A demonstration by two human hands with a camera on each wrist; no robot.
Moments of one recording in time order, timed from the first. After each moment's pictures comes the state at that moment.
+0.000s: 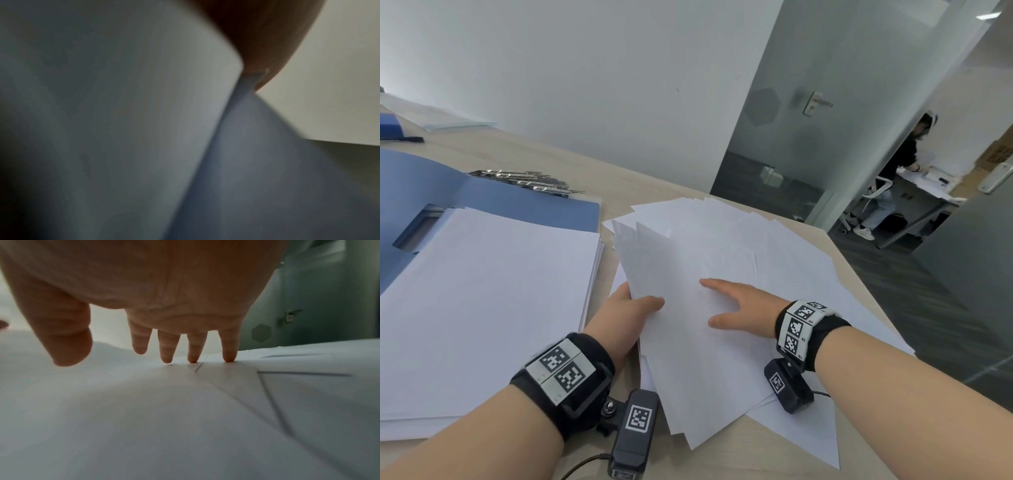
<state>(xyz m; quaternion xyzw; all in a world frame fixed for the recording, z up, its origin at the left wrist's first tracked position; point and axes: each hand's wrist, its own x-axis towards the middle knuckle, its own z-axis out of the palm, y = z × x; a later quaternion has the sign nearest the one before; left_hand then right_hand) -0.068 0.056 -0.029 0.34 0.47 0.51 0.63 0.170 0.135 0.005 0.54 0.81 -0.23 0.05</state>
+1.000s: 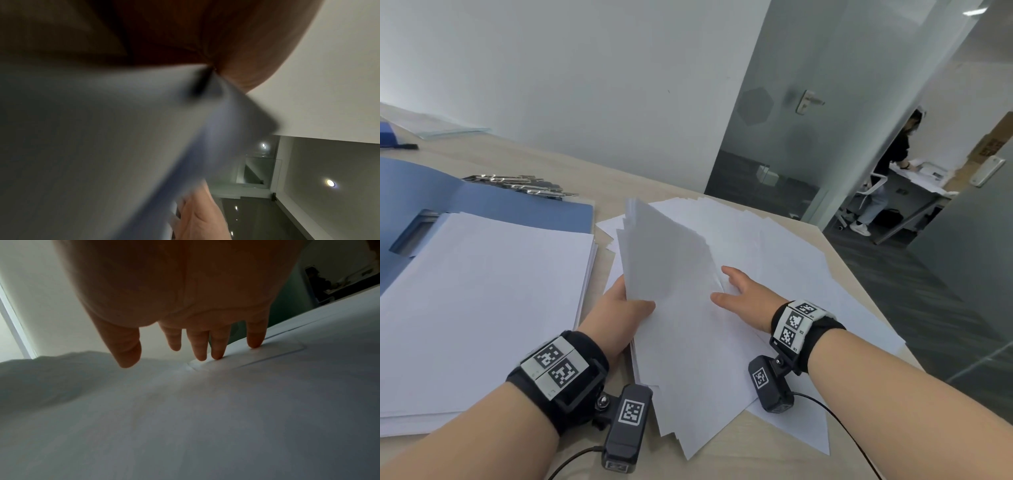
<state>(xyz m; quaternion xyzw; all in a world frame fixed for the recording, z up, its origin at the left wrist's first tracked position) -0.069 0.054 -0.030 0.41 0.47 0.50 0.60 0.179 0.128 -0.002 0.64 0.69 -0.32 -0.09</state>
